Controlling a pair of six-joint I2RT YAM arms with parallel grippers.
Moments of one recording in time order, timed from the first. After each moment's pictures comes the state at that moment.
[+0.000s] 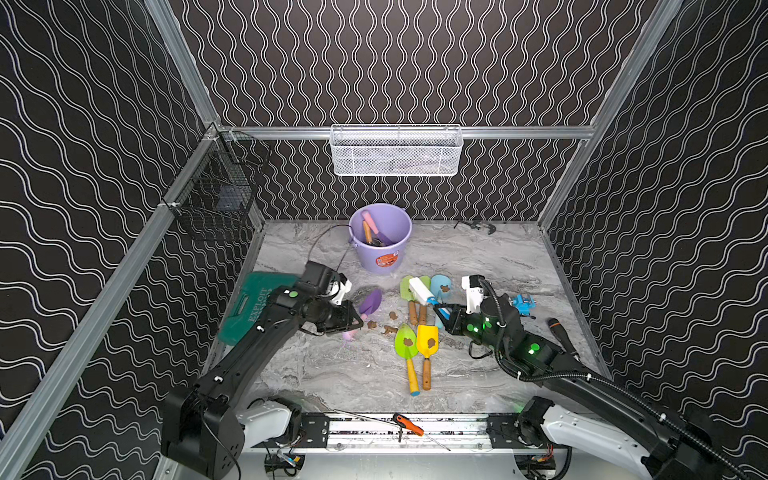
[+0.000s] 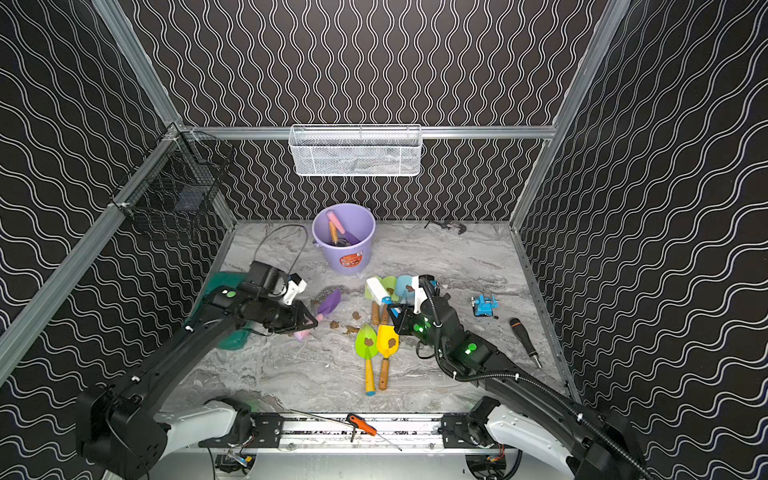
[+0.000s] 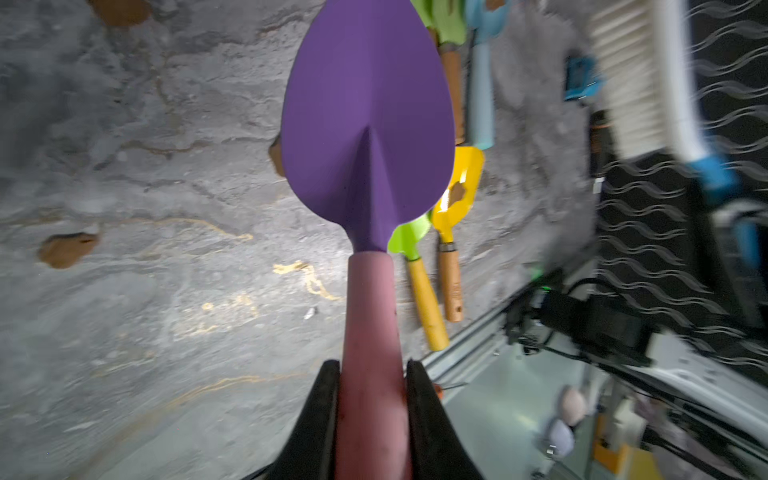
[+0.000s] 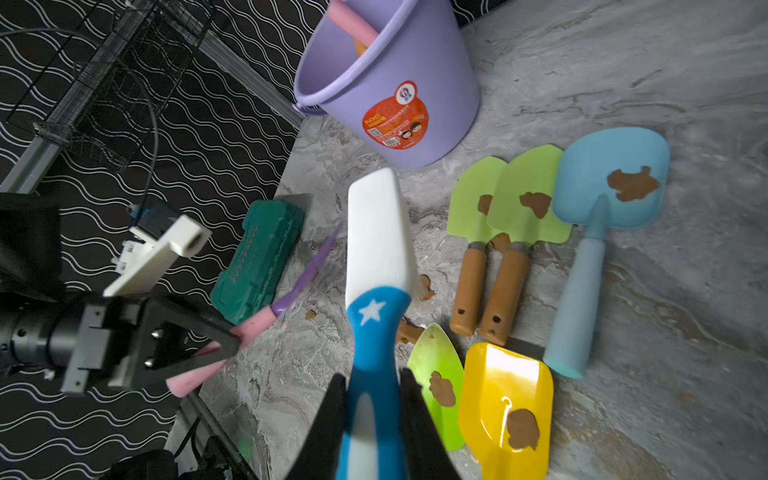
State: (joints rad) left arm -0.30 1.19 0.96 -0.87 0.60 -0.42; right arm 0.75 0.91 0.59 -0.09 0.02 0.79
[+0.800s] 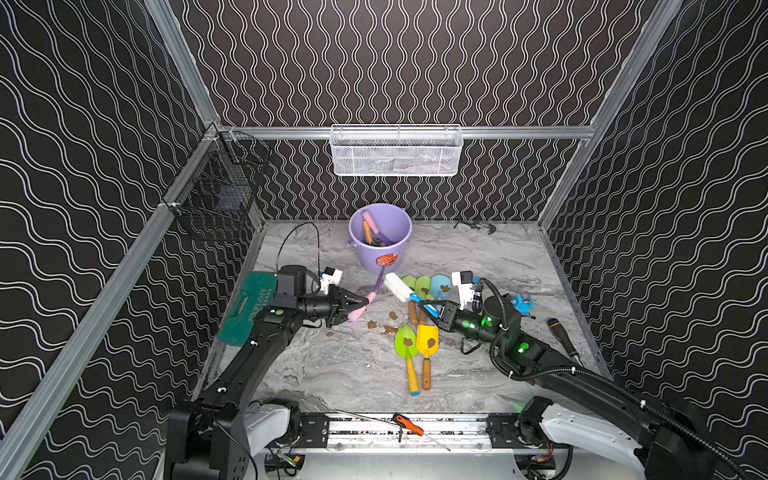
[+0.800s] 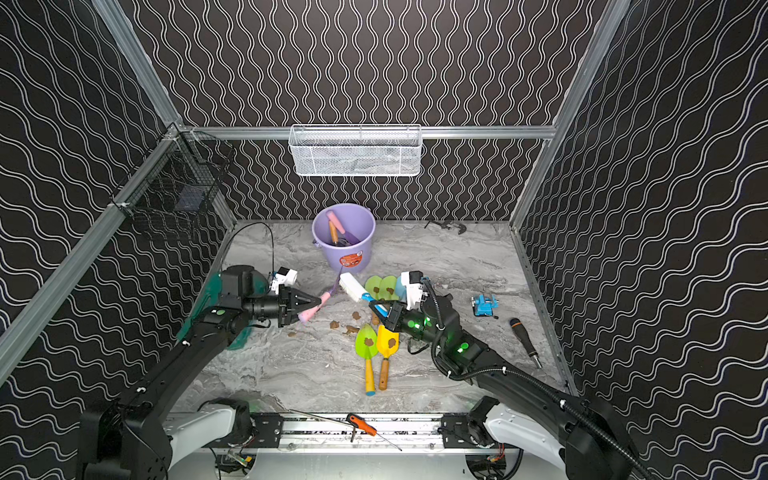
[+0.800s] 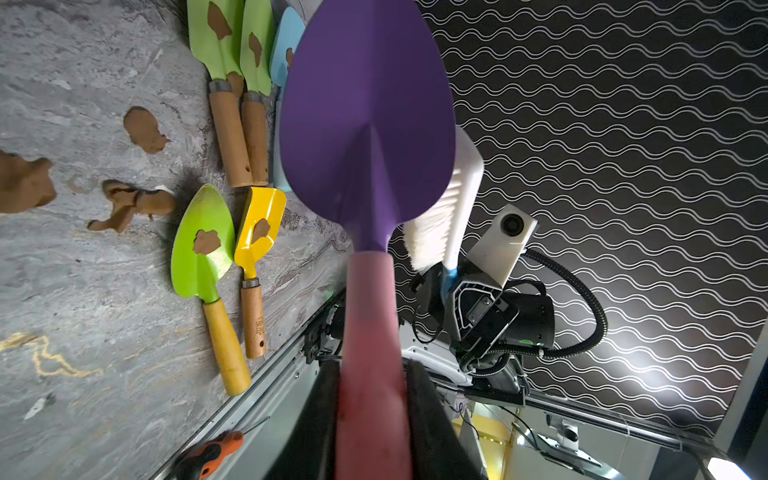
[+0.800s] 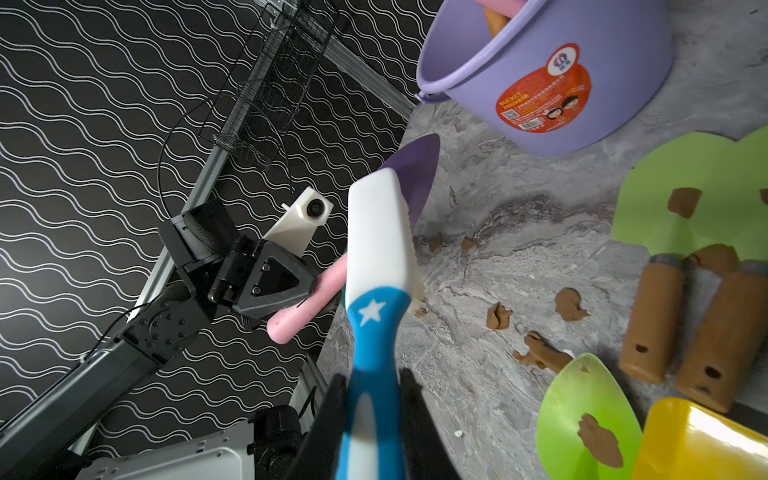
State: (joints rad) left arm -0.14 1.12 0.71 -0.22 1.08 -0.99; right arm 0.74 1.02 0.55 0.30 -0.25 0.93
